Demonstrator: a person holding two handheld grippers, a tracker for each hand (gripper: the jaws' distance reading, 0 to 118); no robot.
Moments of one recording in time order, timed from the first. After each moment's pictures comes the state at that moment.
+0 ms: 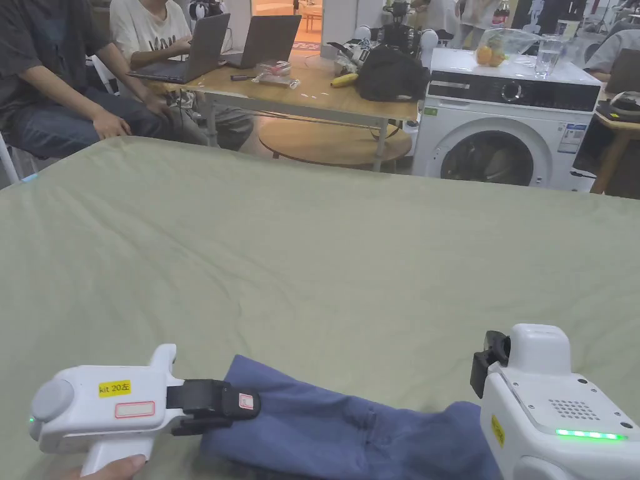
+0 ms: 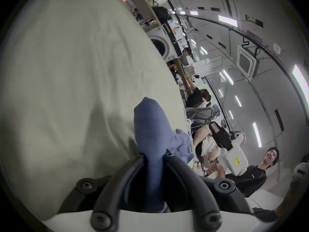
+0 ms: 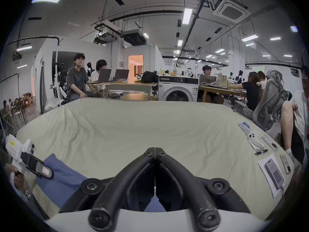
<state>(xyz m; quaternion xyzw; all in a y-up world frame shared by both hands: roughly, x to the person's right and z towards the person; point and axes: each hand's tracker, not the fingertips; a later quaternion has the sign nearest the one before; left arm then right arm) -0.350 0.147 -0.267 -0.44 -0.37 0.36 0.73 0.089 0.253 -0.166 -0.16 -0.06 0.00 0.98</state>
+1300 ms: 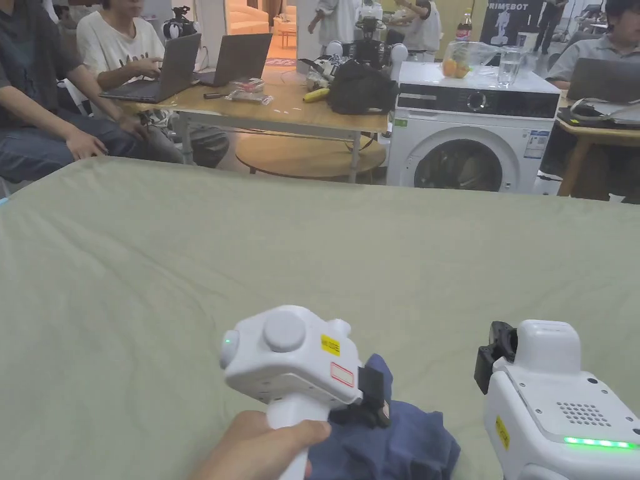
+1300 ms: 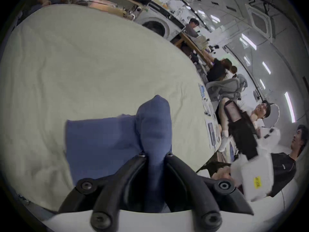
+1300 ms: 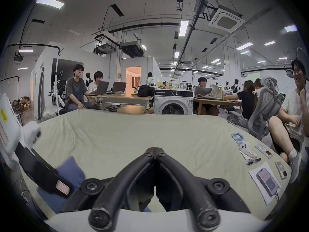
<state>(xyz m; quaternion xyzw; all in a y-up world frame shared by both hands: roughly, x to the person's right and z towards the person) -0.090 0.244 -0.258 -0.57 -0.32 0.16 0.74 0.121 0.272 -0.137 -0.11 -0.09 -0.01 0.99</state>
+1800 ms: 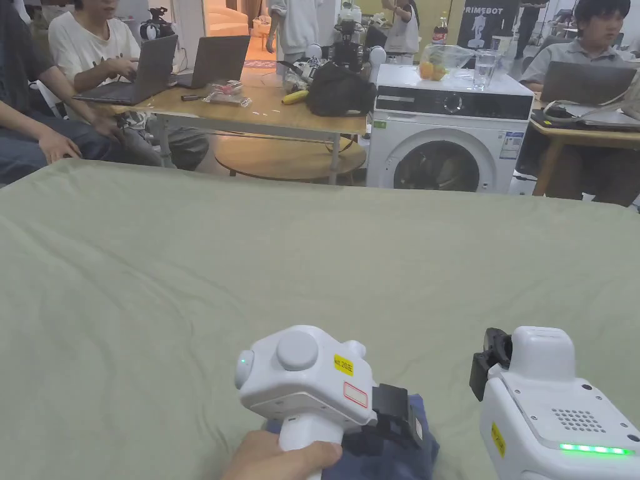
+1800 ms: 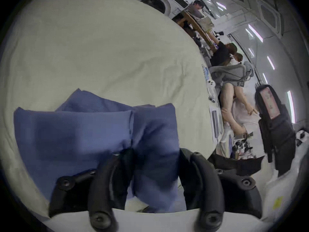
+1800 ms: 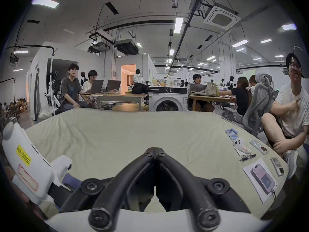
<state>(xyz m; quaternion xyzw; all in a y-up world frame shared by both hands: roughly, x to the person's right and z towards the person) -0.067 0.239 -0.241 -0.58 -0.36 0.16 0.71 0.135 0.271 -0.126 -0.12 -0.10 -0.01 0.99</state>
